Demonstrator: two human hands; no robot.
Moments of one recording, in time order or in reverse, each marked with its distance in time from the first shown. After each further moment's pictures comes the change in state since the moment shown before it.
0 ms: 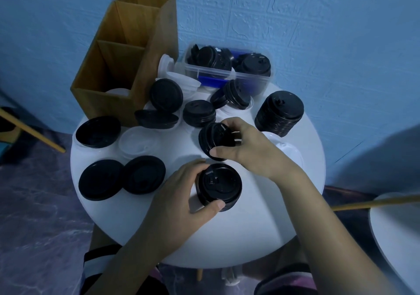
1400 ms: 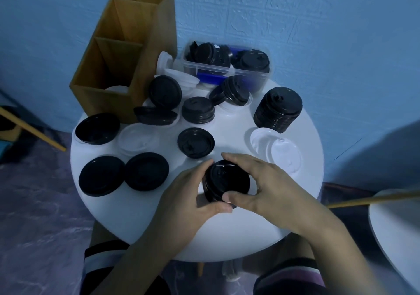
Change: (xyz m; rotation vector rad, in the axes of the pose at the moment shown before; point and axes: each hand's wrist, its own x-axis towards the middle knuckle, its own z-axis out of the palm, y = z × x) left_hand -0.002 0.006 0.013 -0.032 -0.064 -0.136; right_hand -0.080 0.017 -0.001 -0.316 -0.097 -0.113
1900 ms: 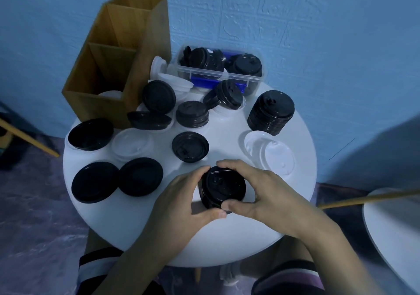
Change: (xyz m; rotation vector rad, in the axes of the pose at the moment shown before) left_hand 0.000 -0.007 0.002 0.102 -0.012 0.046; right_hand -0.006 0.012 0.002 0.006 -0.053 -0.012
